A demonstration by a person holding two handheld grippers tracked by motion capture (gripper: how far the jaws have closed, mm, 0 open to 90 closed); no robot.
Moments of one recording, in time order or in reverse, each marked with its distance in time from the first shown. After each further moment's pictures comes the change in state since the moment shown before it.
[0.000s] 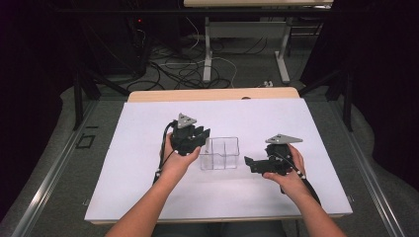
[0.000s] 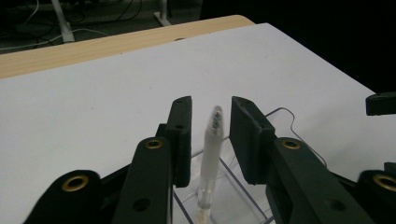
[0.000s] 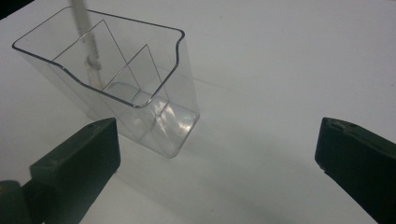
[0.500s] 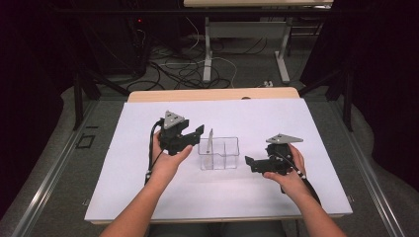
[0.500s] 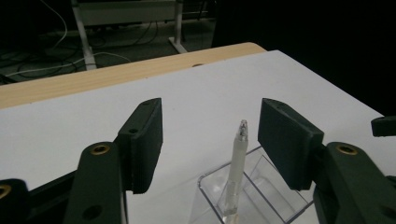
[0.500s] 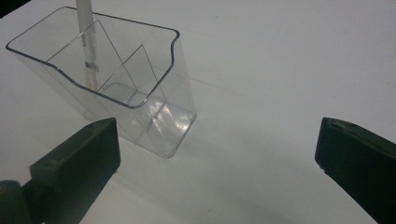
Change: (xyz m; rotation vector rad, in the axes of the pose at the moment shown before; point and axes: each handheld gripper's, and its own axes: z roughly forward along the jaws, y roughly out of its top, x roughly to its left) left arm 0.015 0.004 -0.028 -0.101 0.052 -0.007; right arm -0.002 0.000 0.001 -0.002 -0.008 0.005
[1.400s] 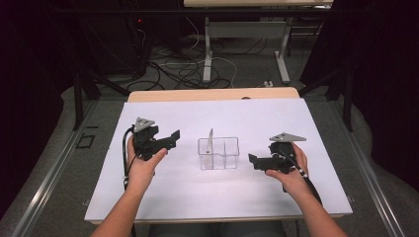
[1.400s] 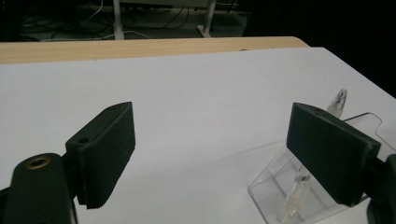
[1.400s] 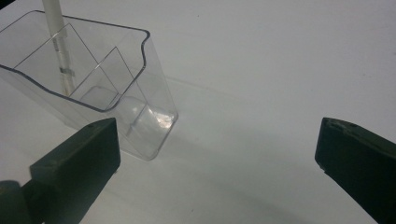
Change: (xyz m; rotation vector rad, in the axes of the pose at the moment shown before) left arm 0.064 -0.034 -0.024 0.052 0.088 -0.142; right arm -0.009 -0.001 0.000 0.001 -0.046 0.045
